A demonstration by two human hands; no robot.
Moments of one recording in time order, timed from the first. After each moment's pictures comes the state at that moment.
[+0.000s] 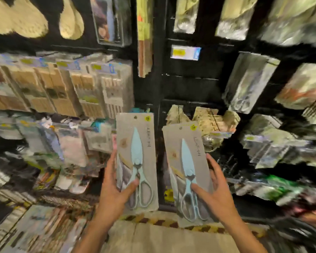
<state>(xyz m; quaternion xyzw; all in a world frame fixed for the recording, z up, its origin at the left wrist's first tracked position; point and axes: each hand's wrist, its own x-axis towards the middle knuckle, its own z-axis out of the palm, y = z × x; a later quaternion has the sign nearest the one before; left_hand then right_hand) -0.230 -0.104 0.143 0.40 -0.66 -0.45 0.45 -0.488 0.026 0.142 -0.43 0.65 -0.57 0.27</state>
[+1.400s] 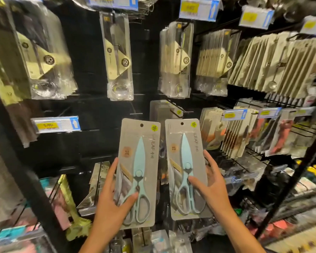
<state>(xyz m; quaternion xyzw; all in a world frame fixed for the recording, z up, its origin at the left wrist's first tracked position) -0.583 -0.180 0.236 0.22 -0.74 -0.51 0.39 -0.811 -0.011 0.226 -0.35 0.64 -0.68 0.08</state>
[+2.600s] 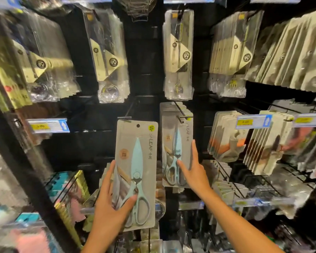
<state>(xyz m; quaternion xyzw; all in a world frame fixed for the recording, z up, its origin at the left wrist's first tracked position) -0.644 -0.148 0.238 0.30 -0.71 -0.47 0.44 -0.923 -0.114 0.204 -0.44 0.75 -0.50 0.08</state>
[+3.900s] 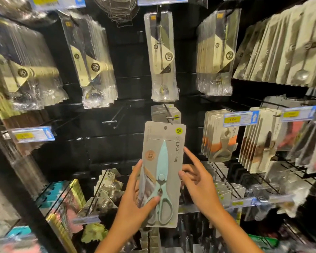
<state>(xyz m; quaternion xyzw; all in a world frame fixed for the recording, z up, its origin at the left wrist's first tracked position) -0.711 -0.142 0.222 0.21 -0.76 -0.48 0.37 -0.898 -0.047 0.227 -0.46 0.57 -0.66 0.16</state>
